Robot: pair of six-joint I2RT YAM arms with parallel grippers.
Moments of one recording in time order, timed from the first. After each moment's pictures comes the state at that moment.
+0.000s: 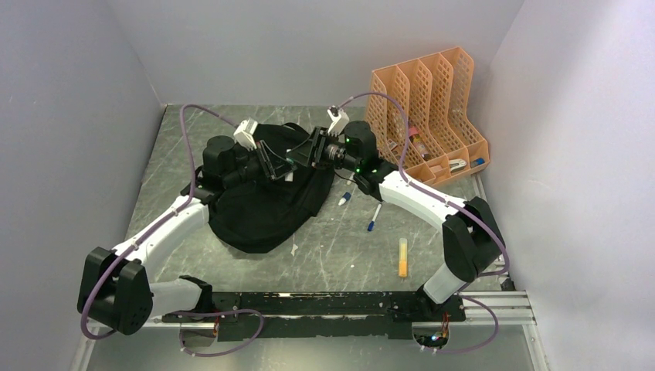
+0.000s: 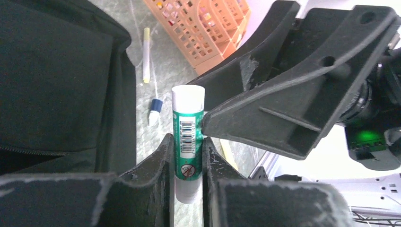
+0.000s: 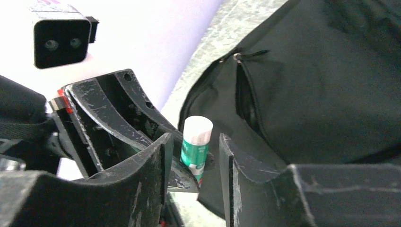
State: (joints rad) left arm -0.40 1.22 0.81 0.17 0.48 -0.74; right arm 0.65 1.60 1.14 0.30 -0.39 0.77
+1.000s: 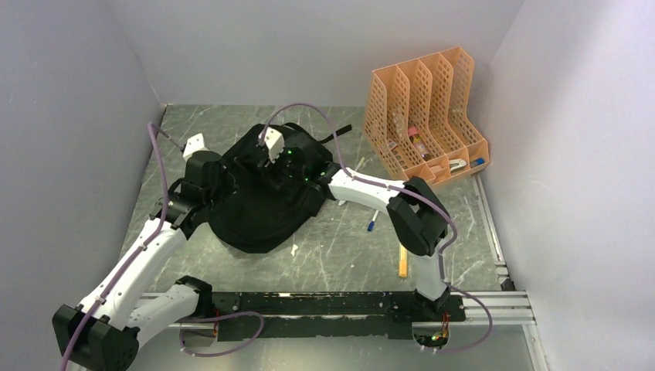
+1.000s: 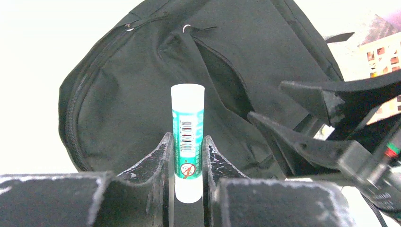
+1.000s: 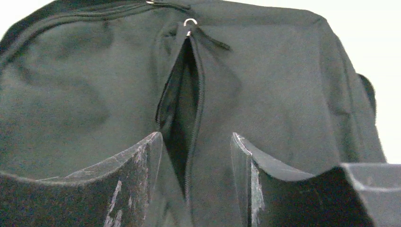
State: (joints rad) left arm -0.37 0.95 0.86 -0.50 -0.36 -0.66; right arm 0.85 1.96 1.42 0.14 -0.16 -0.13
